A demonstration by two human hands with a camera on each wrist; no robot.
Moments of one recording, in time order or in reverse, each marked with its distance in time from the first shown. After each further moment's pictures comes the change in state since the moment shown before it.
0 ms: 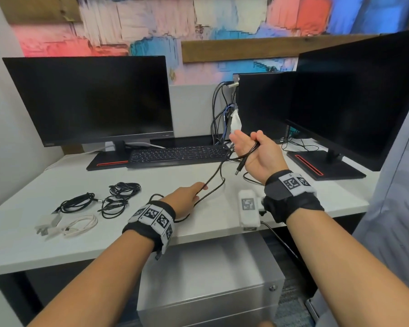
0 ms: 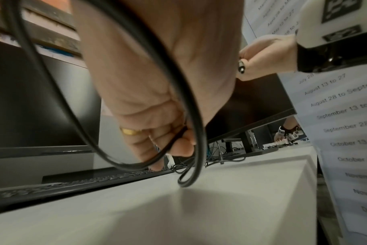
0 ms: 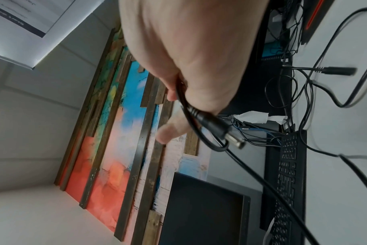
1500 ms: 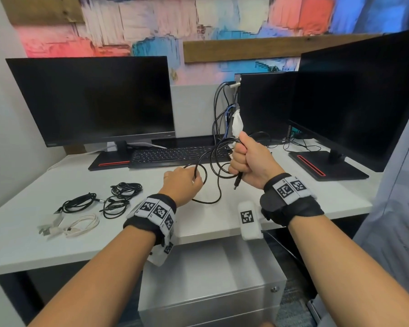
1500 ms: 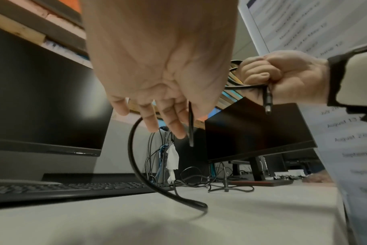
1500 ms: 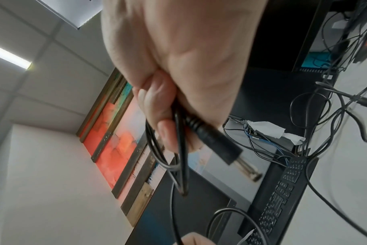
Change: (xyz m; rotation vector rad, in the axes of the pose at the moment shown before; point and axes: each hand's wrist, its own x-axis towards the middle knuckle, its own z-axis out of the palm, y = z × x) left_hand 0.011 0.011 -0.018 0.134 0.436 -0.046; right_hand -0.013 0.010 0.007 -0.513 -0.192 0.111
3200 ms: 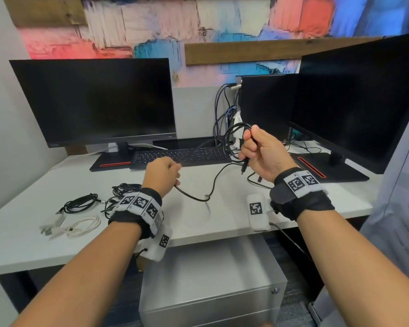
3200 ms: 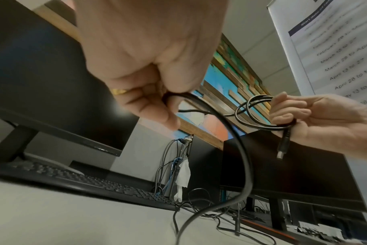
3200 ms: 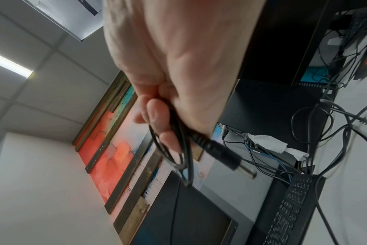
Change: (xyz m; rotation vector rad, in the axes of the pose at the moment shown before) left_hand 0.001 -0.023 -0.033 -0.483 0.178 -0.274; right_hand 0.010 -0.011 -0.023 0.074 -0.040 -0.199
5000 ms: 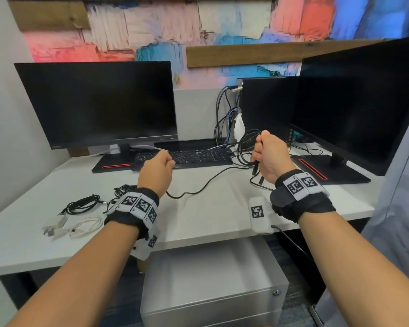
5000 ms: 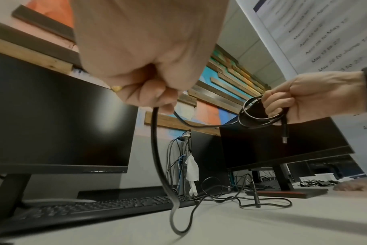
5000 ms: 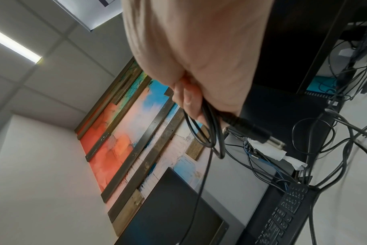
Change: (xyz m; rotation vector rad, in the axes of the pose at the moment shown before) left_hand 0.004 -0.010 -0.012 0.183 0.138 0.152; right_hand 0.008 -0.002 0.001 -0.154 0.395 0.041
